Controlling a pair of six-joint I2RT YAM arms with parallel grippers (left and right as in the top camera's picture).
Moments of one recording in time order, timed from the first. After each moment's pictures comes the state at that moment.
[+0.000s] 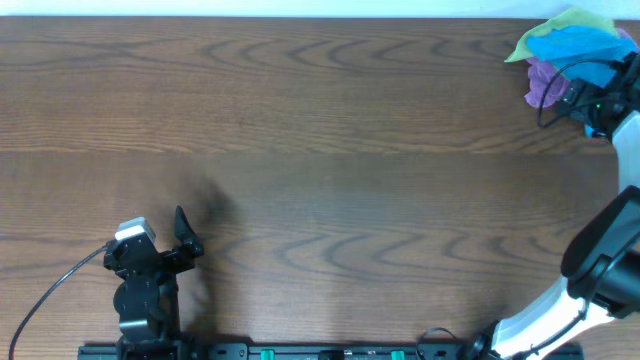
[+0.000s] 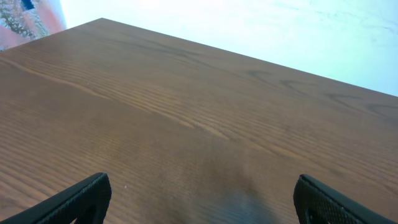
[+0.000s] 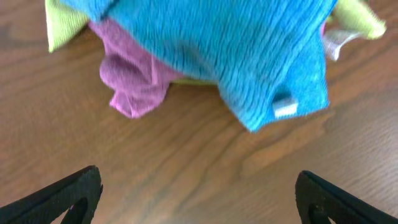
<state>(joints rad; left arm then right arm) 0.08 0.01 0.11 -0.35 -0.15 -0.20 -0.48 1.96 1.56 -0.52 0.00 0.05</state>
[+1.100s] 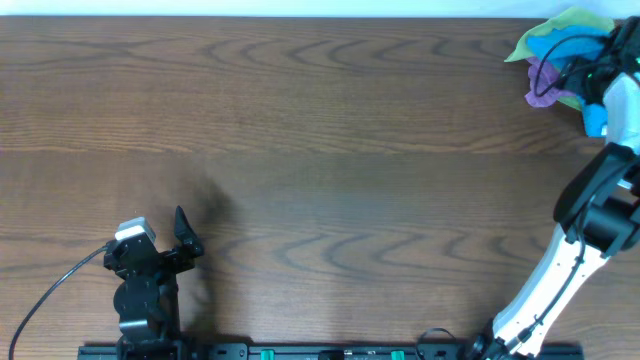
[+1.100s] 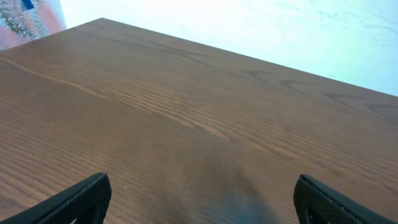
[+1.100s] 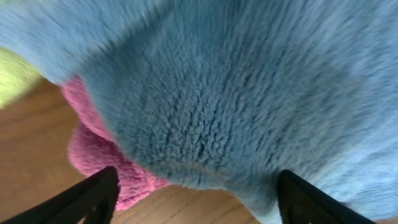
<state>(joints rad) 0.08 0.01 0.11 -0.35 -0.15 -0.20 -0.45 2.40 2.08 -0.69 0.03 0.04</state>
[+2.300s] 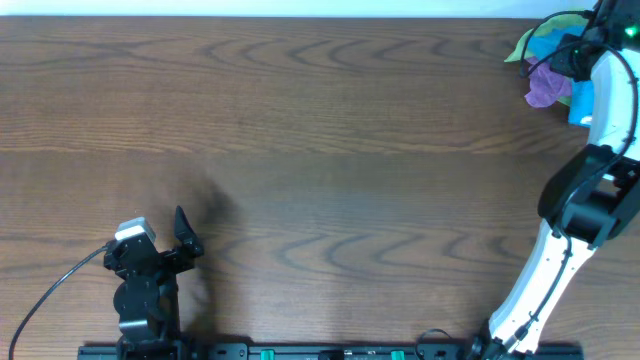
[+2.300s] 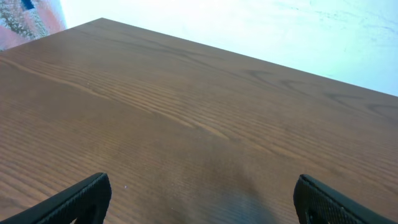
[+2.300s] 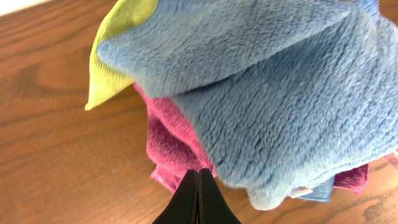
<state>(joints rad) 0.08 0.01 0.11 -0.35 -0.15 -0.20 -0.35 2.41 2.33 -0.91 0.09 0.04</state>
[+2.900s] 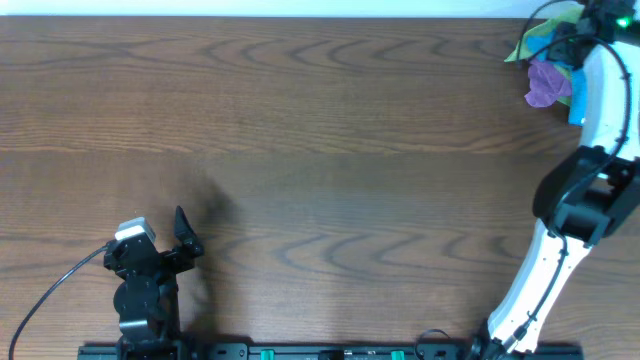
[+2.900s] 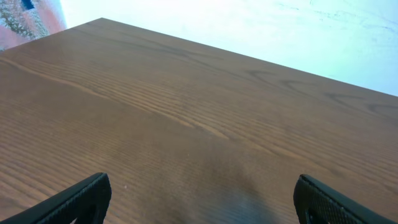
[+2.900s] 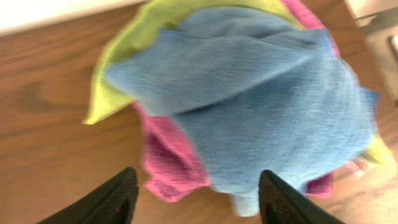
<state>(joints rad) 0.08 0.01 0.11 -0.35 -0.15 -0.20 -0.33 2.41 2.37 -0.90 0.18 0.00</state>
